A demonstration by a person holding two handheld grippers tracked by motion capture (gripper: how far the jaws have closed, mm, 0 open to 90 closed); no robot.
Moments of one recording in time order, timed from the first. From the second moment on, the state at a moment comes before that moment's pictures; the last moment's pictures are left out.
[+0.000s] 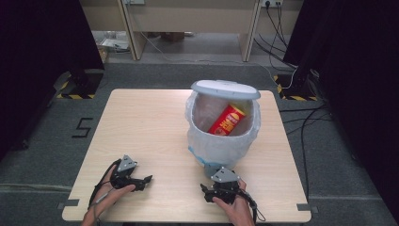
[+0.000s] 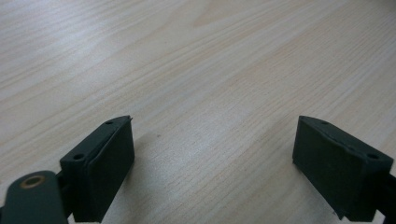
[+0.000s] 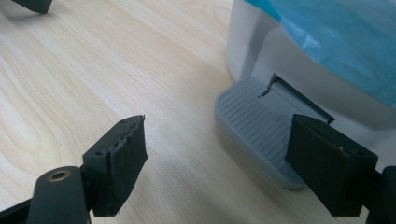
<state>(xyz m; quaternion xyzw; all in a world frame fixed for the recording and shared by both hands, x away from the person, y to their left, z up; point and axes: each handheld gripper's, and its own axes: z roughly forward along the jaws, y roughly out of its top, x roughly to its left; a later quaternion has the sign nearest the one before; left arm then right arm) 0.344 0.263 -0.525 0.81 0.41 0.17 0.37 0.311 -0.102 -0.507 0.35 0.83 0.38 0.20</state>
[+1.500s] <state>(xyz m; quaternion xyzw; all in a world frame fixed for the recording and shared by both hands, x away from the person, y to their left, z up) 0.344 0.263 -0.525 0.81 0.41 0.17 0.37 0.304 -0.197 -0.482 0.44 0.77 0.39 0.22</state>
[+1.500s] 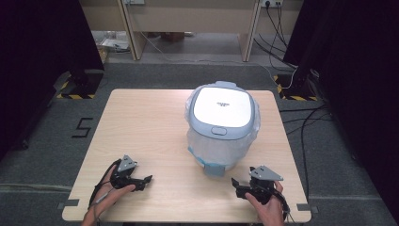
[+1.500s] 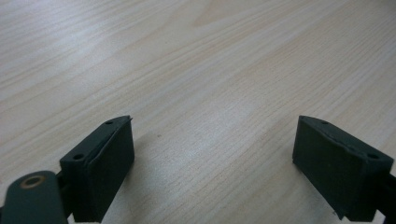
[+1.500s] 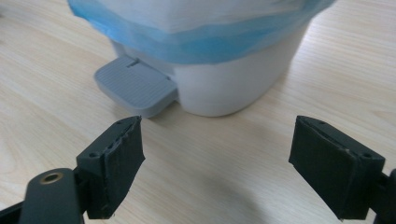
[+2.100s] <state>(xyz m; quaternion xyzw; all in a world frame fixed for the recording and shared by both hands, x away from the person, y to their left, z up) 0.344 0.263 -0.525 0.81 0.41 0.17 0.37 0.302 -0.236 -0.487 0.48 0.76 0.37 0.22</state>
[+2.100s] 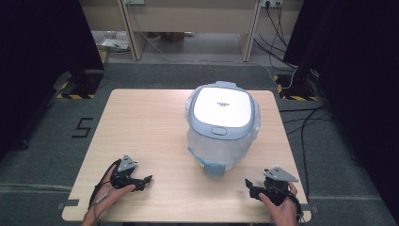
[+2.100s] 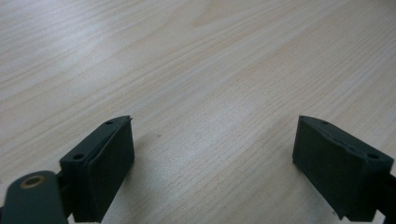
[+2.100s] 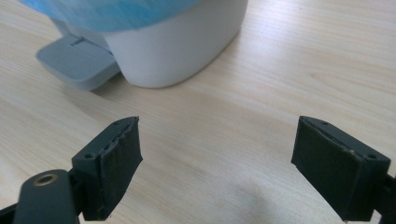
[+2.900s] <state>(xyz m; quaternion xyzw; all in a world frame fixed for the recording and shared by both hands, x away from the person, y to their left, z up) 0.344 0.263 -0.525 0.81 0.41 0.17 0.37 0.312 -0.242 -0.517 0.48 0.78 0.33 0.21</state>
